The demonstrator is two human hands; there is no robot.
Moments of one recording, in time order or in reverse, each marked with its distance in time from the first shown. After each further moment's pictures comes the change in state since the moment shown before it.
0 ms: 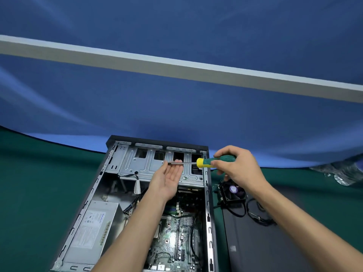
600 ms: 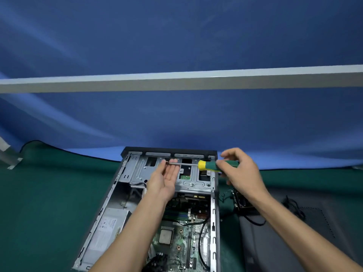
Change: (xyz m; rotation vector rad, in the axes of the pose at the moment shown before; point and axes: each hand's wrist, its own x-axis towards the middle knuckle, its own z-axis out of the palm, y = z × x) left_hand -0.020 0.000 0.032 0.063 0.114 0.246; right_hand 0.023 0.041 -0.001 0.265 0.024 -0.066
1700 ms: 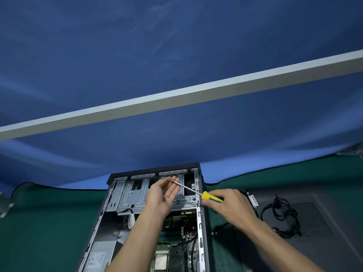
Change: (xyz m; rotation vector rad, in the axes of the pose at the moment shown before) left_hand -0.002 -0.037 0.035 0.415 0.034 0.046; right_hand -0.014 0.073 -0.025 -0.434 -0.172 -0.055
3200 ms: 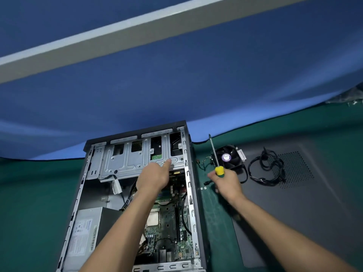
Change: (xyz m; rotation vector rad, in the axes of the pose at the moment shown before) left_hand 0.027 -0.041 -0.034 1.706 0.131 0.305; right_hand -0.015 0.070 0.076 0.499 0.092 0.565
